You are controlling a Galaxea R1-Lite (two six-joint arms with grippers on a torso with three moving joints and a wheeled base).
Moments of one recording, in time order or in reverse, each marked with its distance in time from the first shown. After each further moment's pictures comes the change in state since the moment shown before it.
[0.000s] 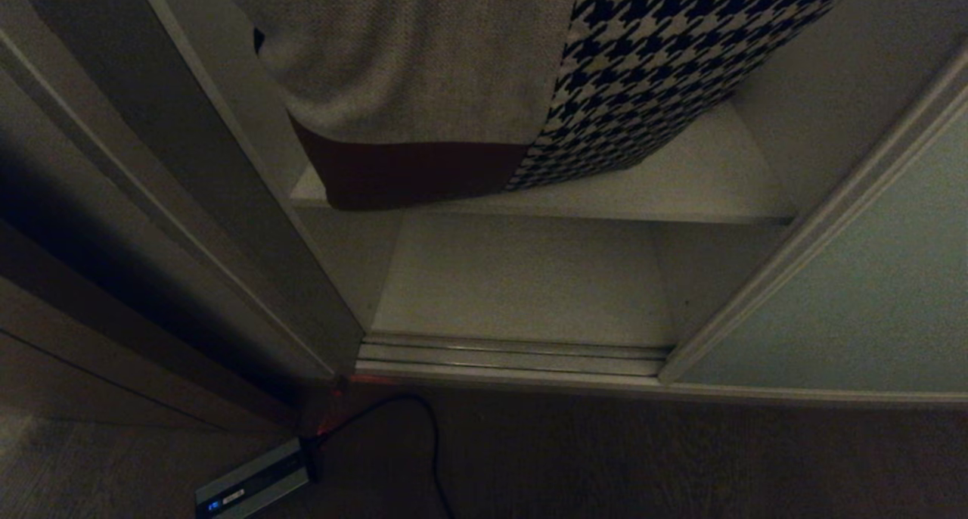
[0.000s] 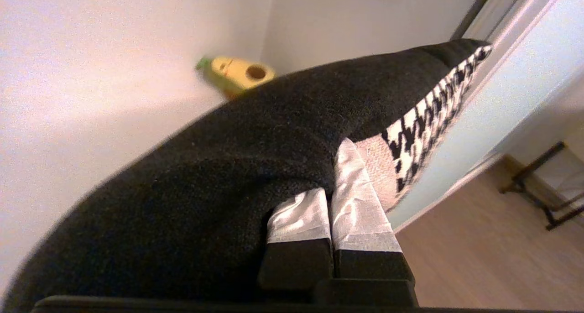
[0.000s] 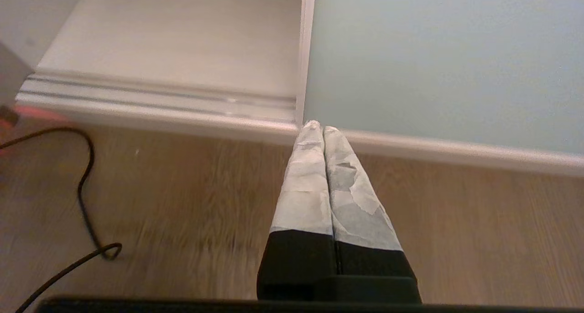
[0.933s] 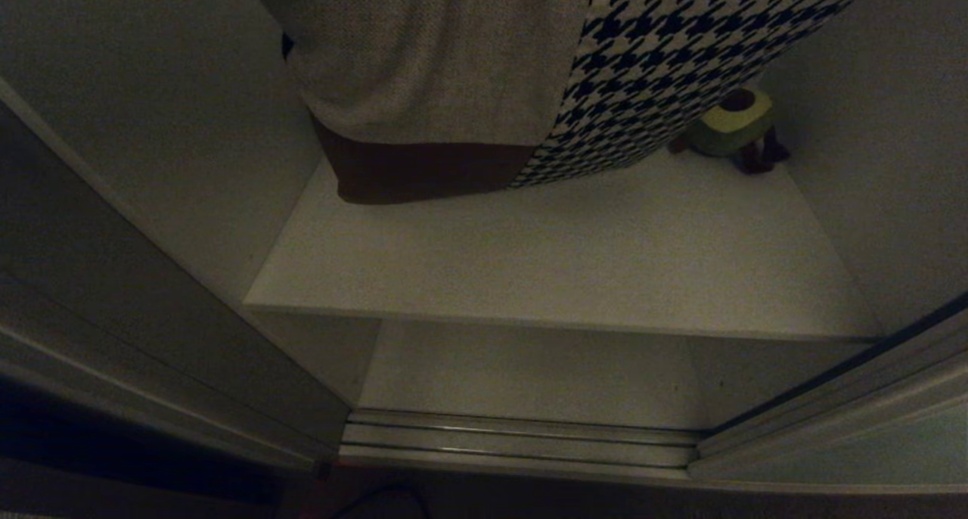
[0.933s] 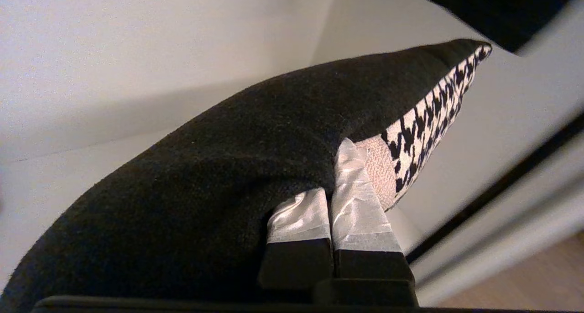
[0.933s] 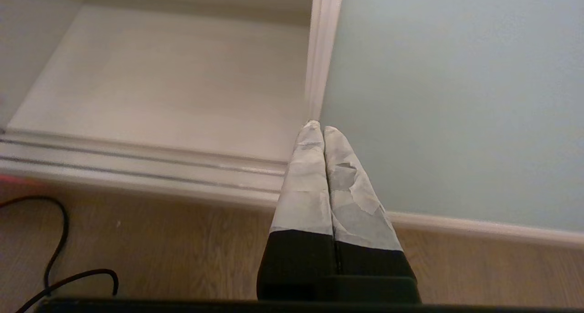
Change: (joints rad) left arm 0.008 0.035 0.000 -0.031 -0.008 0.008; right arm 0.000 0.000 0.000 0.000 0.000 0.000
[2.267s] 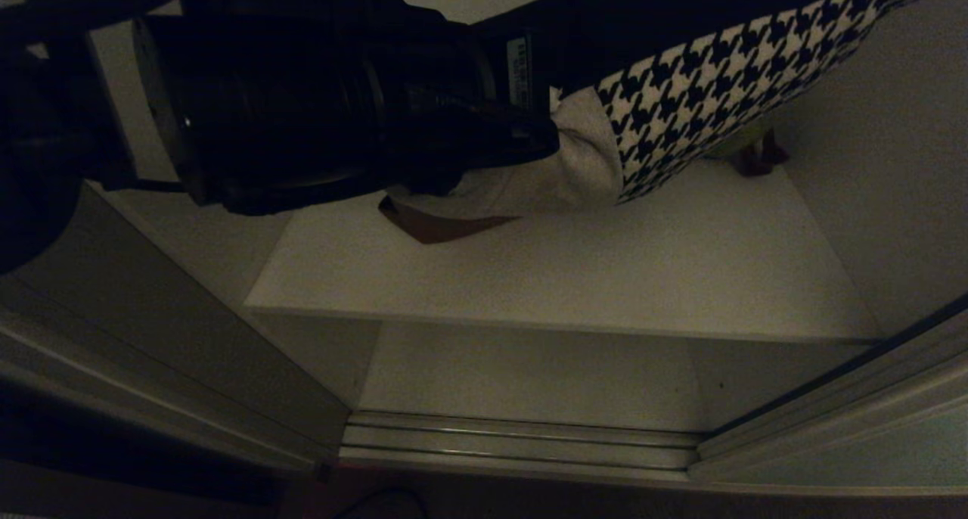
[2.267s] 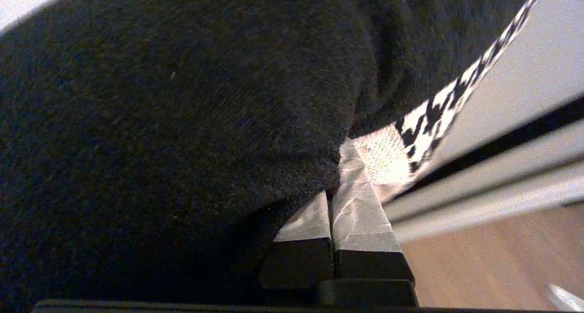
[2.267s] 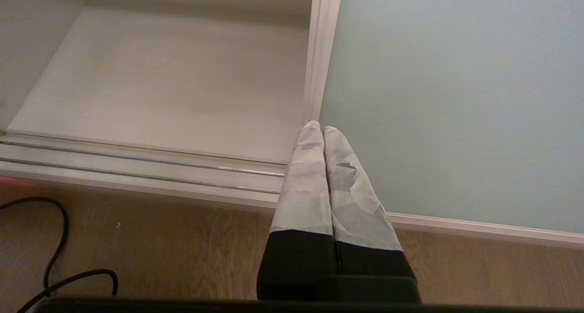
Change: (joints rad) left arm 0.117 0.062 0.394 -0.158 -0.052 -0.218; right arm 0.000 0.000 0.000 0.000 0.000 0.000
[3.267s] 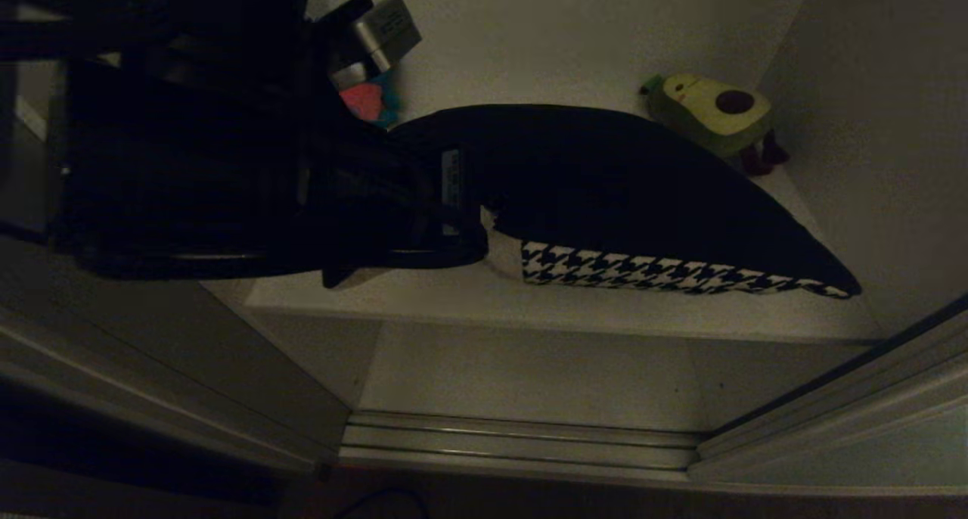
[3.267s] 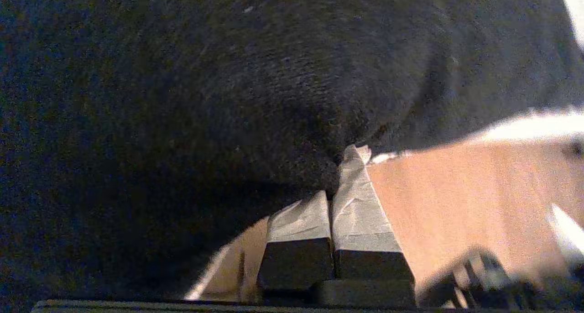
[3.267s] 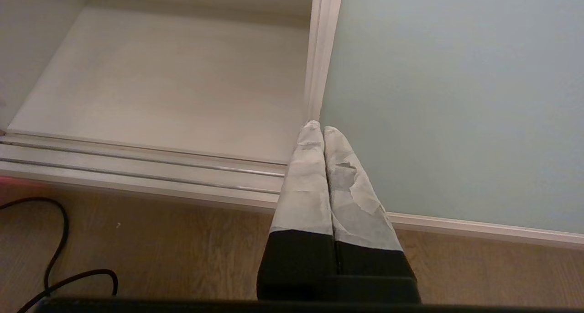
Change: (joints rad) left arm 0.012 -0.058 -0.005 0.435 0.035 -0.215; right arm 0.000 0.000 0.000 0.000 0.000 0.000
